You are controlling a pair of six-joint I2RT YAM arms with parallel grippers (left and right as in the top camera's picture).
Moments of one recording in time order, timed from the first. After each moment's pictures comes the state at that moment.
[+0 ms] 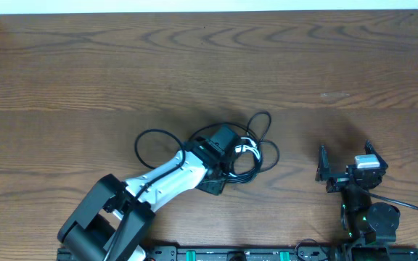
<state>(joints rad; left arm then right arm) -0.72 1.66 0.84 -0.58 0.15 -1.92 0.00 0.01 0.01 -0.07 -0.07 -0.06</state>
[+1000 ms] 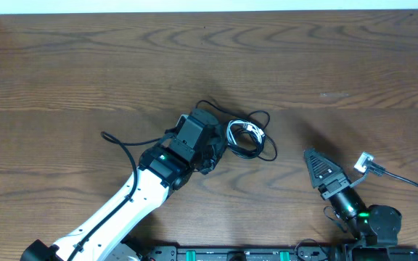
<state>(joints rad) -0.63 1.29 0.83 -0.39 0.13 -1.58 0.00 0.01 0.01 0.01 -0.54 1.22</state>
